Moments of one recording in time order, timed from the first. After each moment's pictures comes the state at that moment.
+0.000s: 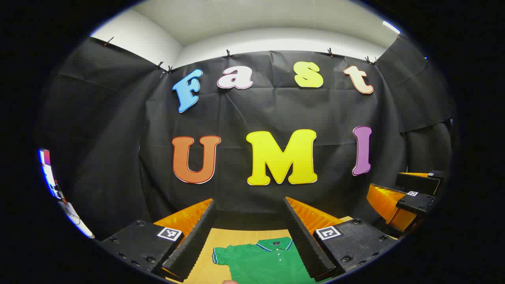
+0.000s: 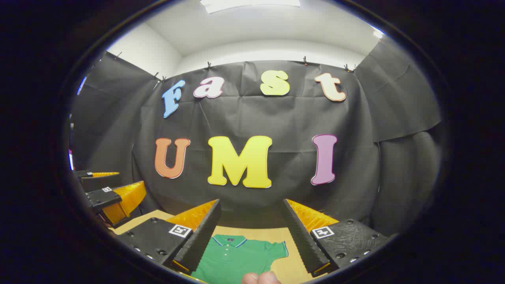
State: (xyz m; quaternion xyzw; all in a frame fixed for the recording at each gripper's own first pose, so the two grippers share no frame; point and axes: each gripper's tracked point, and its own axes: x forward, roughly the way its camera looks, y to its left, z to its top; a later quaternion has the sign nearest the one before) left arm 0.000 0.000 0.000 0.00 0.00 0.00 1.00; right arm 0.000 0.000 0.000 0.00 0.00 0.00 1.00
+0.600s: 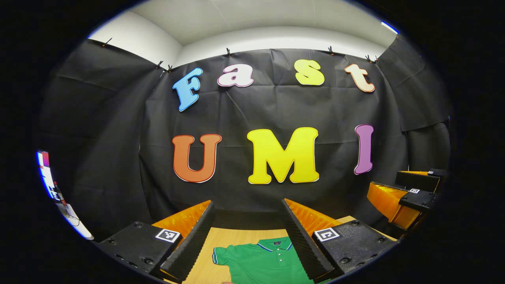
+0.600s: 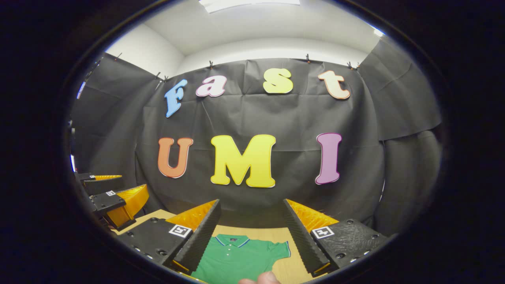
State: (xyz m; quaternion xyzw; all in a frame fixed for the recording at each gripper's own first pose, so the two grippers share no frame) left arm 0.004 -0.002 -0.002 0.00 0.01 0.01 1.00; right arm 0.006 -0.004 0.001 0.01 0.01 0.01 1.00
